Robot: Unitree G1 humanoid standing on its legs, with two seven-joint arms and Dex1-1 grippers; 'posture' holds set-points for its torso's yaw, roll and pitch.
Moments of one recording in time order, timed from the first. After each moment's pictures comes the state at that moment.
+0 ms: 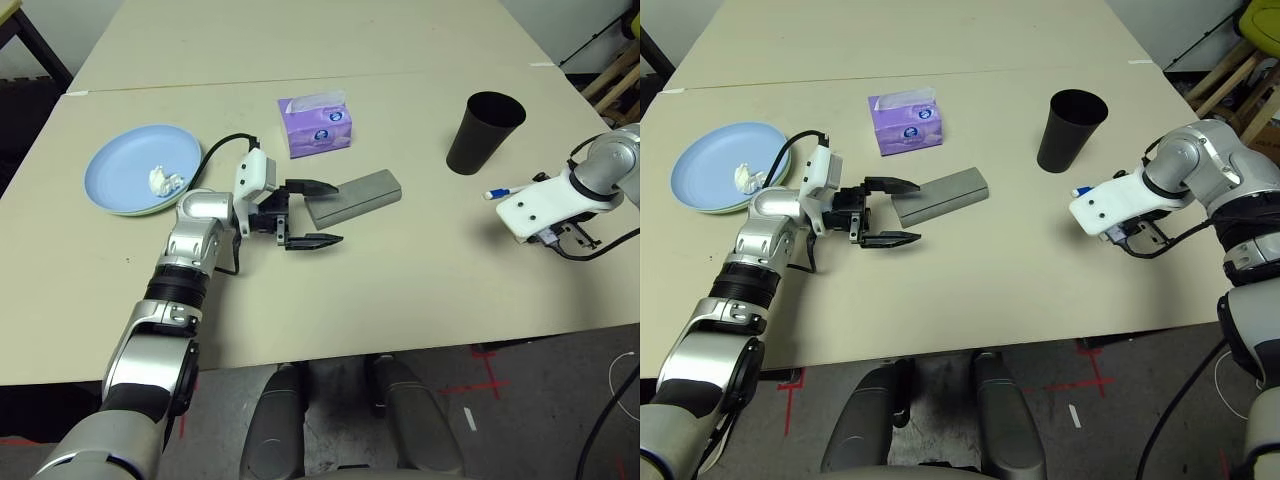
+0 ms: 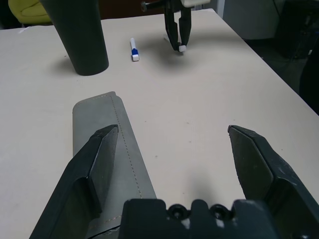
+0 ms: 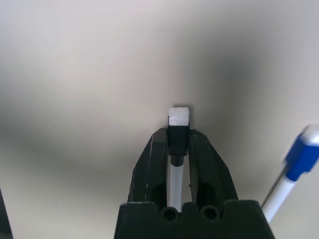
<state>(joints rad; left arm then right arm) -0.77 0.41 -0.06 0.57 -0.26 -0.15 -1.45 -1.06 -0.94 0.53 0.76 -0.33 -0.46 1.60</state>
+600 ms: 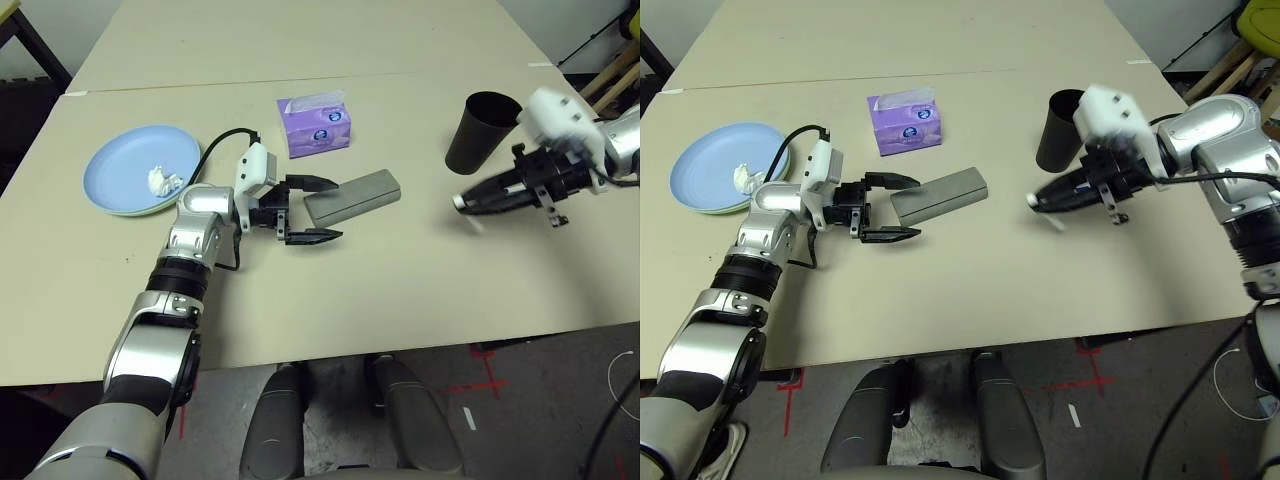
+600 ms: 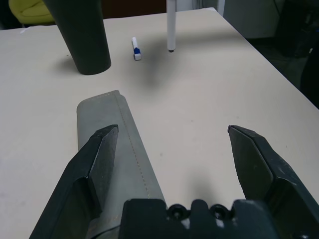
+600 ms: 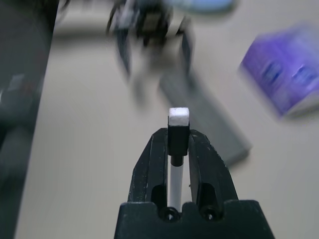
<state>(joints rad) -0.81 0.40 -0.07 0.65 -0.25 -0.19 -1.46 -0.75 -0.84 0.07 0.16 0.55 0.25 1.35</state>
